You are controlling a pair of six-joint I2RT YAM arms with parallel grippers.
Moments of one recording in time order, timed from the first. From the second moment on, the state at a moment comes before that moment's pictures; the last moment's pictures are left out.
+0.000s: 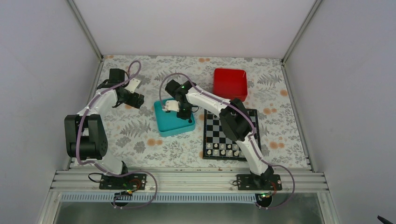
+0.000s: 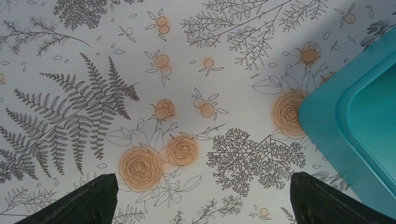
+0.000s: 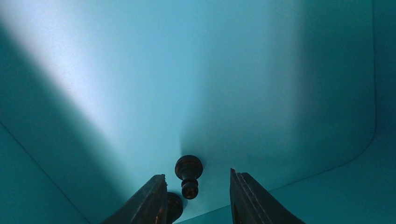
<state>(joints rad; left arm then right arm) 0.03 1.60 1.12 -0.62 0.17 0.38 0.84 2.32 1.98 -1.11 0.05 -0.64</state>
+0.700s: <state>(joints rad) 0.04 1.60 1.11 -0.62 0.17 0.38 0.80 2.33 1.98 -1.11 0.00 -0.64</state>
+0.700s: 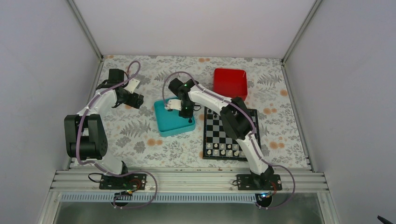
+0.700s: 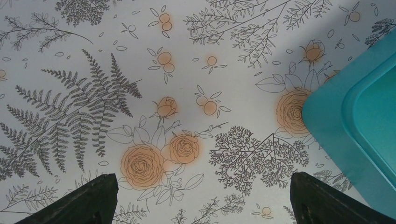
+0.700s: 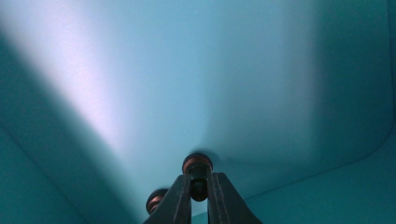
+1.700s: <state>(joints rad) 0.04 1.62 1.20 -0.66 0.16 0.36 -0.04 1.46 1.18 -1.05 -0.14 -0.75</state>
